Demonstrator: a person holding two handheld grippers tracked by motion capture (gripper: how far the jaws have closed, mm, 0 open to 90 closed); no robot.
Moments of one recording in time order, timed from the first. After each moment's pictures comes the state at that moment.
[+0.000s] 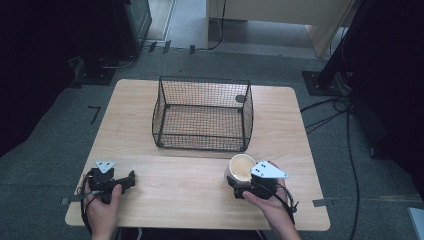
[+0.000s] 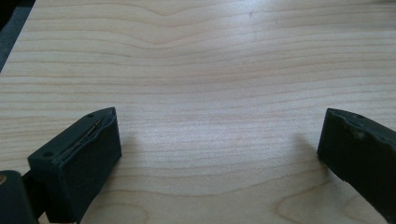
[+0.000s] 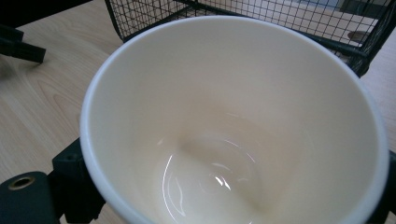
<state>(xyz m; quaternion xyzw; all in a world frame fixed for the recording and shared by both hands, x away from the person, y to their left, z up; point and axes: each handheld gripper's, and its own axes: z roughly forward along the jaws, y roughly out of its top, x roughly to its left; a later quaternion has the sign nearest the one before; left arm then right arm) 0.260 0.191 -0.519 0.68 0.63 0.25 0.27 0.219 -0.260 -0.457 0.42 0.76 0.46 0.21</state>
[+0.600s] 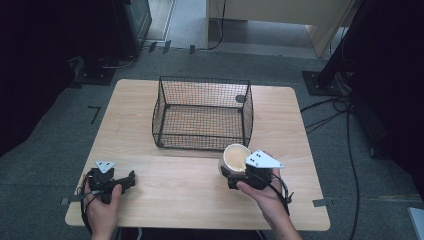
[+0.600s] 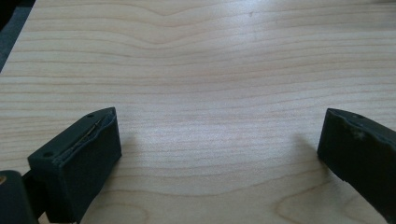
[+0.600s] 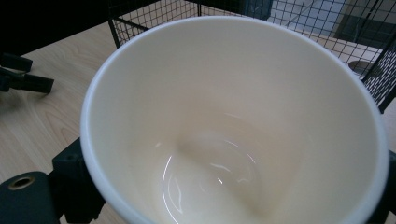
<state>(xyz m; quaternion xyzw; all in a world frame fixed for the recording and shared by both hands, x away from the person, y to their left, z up) 0.260 0.191 -0.520 0.68 0.63 0.25 0.27 0.236 -0.243 -0.431 0.41 0.75 0.47 0.22</state>
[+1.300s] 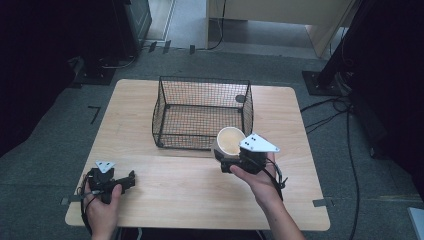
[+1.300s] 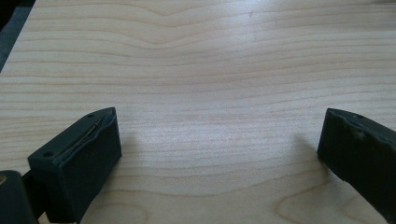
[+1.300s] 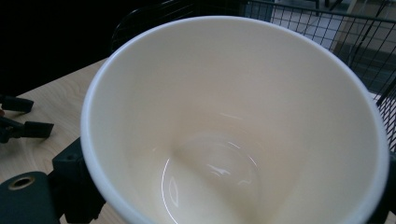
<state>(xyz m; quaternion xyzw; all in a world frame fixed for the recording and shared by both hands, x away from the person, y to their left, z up) 0.260 0.191 -0.519 0.68 0.63 0.25 0.27 0.263 -0.226 -0.397 0.40 0.73 0.50 0.24</state>
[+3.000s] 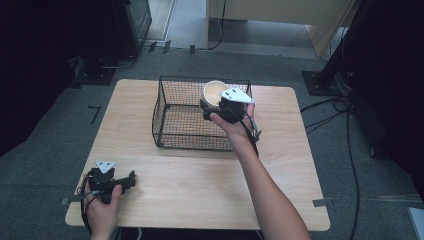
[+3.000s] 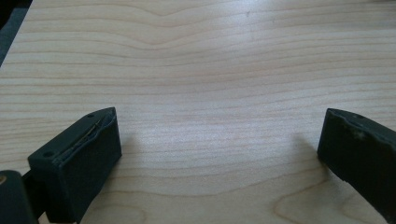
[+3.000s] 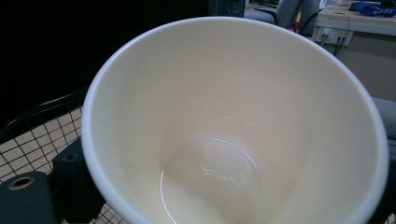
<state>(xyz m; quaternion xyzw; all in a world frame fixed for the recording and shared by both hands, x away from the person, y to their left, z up) 0.260 0.191 -0.519 0.69 0.62 0.25 0.27 0.397 -0.184 -0.378 0.41 0.68 0.52 0.30</state>
